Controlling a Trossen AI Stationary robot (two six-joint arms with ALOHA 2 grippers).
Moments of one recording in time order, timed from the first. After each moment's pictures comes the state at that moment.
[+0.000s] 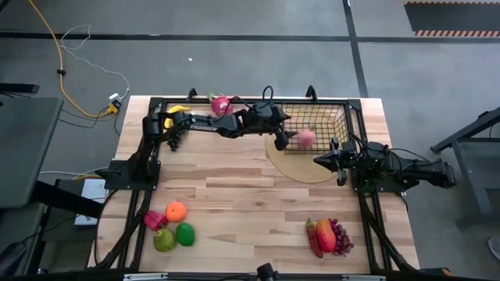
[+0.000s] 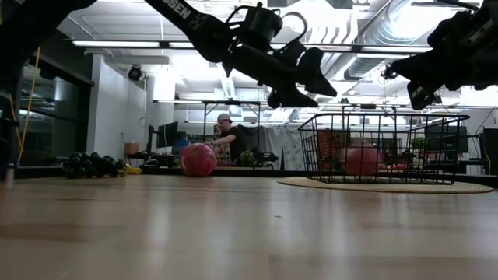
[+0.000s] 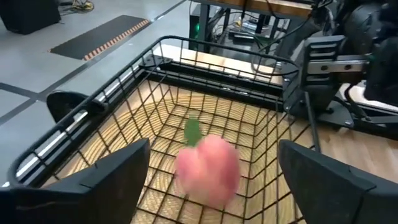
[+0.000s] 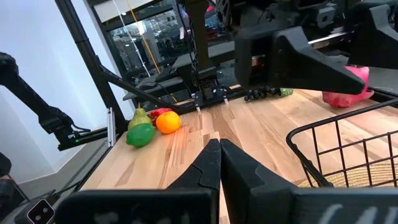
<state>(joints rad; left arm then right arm) 0.38 2.08 1.50 0.23 0.01 -0.07 -0.11 0.01 0.01 0.02 -0.11 0.29</state>
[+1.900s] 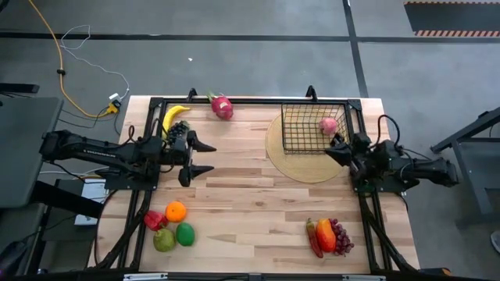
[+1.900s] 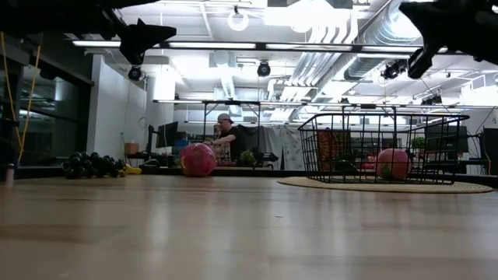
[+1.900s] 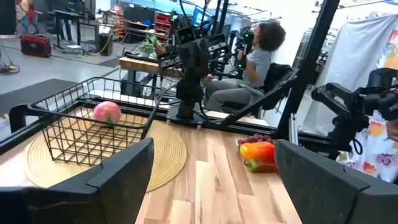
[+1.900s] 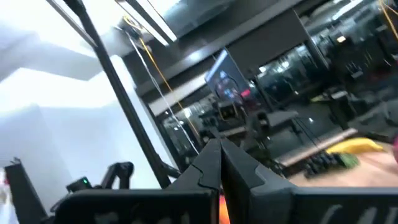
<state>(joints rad) 0.07 0.73 0.31 0.42 -0.02 -0.18 -0.09 0.08 0.01 0.49 -0.11 0.55</state>
